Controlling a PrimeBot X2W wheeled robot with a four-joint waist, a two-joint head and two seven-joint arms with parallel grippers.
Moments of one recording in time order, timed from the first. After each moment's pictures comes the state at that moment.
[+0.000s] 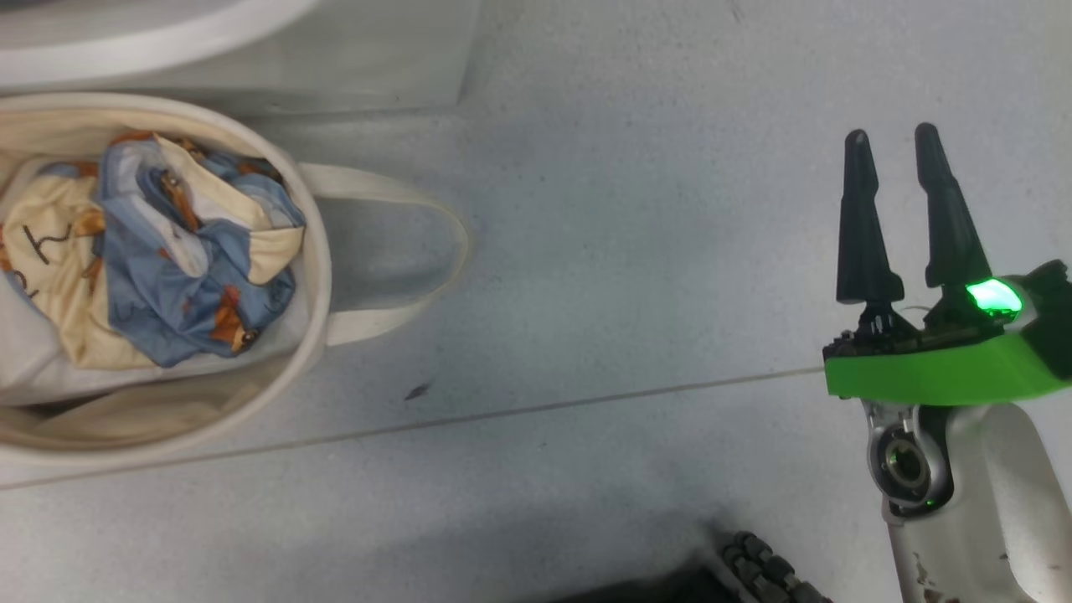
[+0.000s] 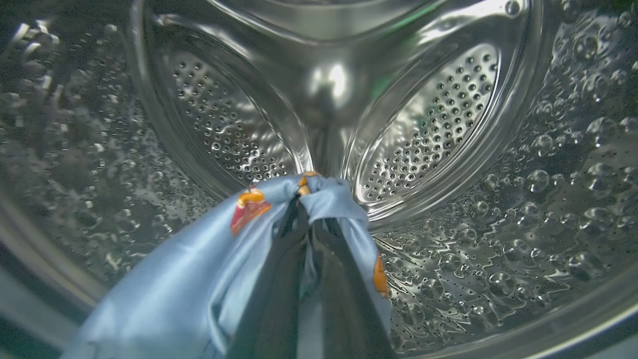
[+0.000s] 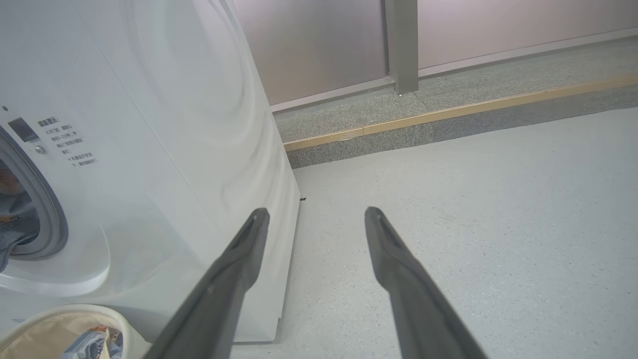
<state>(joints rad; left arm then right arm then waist) -1.57 0.61 -0.70 0.96 -1.01 -0.13 -0.21 -0.36 -0.05 0.05 -0.05 0.35 0.13 -0.23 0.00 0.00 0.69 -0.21</state>
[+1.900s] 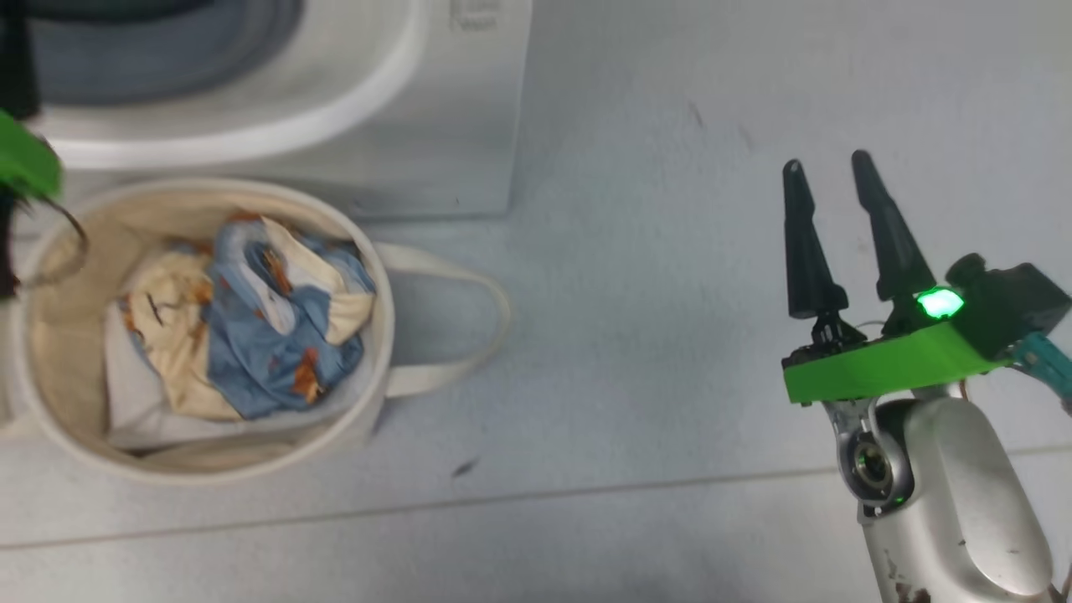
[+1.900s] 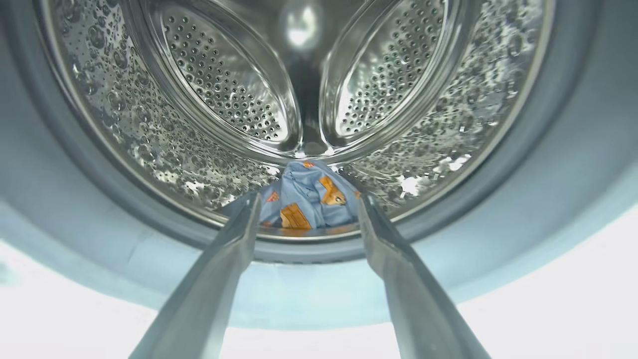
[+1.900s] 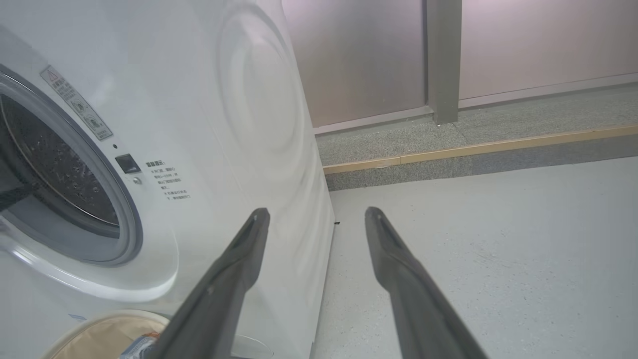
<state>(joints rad) -1.28 0.55 -0.86 0.97 -1.08 -0.13 -0.25 -0.39 -0.05 0.09 0.07 0.31 0.13 -0.20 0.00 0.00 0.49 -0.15</state>
